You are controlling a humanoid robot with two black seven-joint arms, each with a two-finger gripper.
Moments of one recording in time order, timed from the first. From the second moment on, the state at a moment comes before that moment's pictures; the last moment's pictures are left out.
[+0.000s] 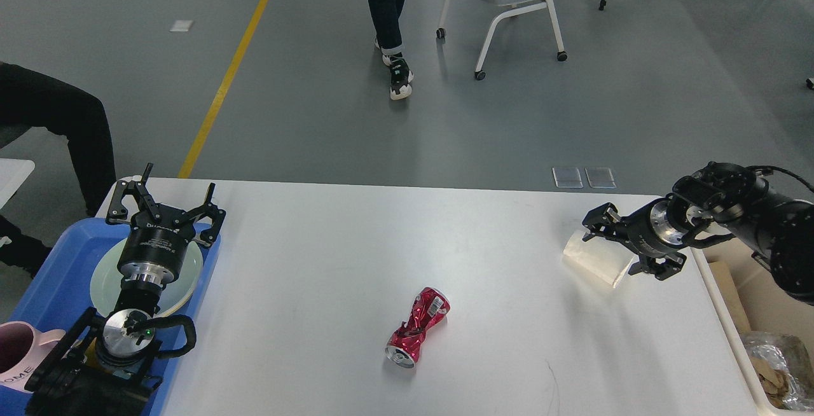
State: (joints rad) left arm -0.31 0.14 -1.41 -0.80 0.13 -0.45 -0.20; right arm 1.17 -0.25 -1.10 0.38 0.32 0.64 -0.15
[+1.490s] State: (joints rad) left arm -0.31 0.14 -1.41 -0.80 0.13 -0.45 -0.20; right arm 0.94 -0.20 -0.86 0.22 0.32 0.43 -0.25
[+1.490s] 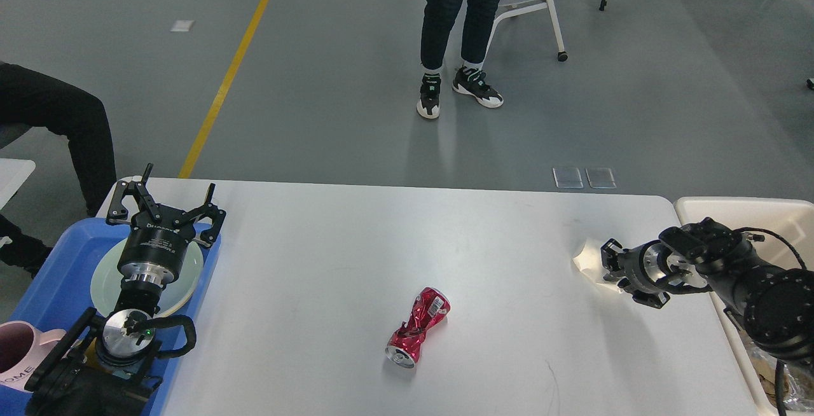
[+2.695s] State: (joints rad) left arm -0.31 0.14 -1.41 -0.80 0.13 -0.45 -0.20; right arm 2.11 -0.36 -1.37 1.37 0.18 0.63 -0.36
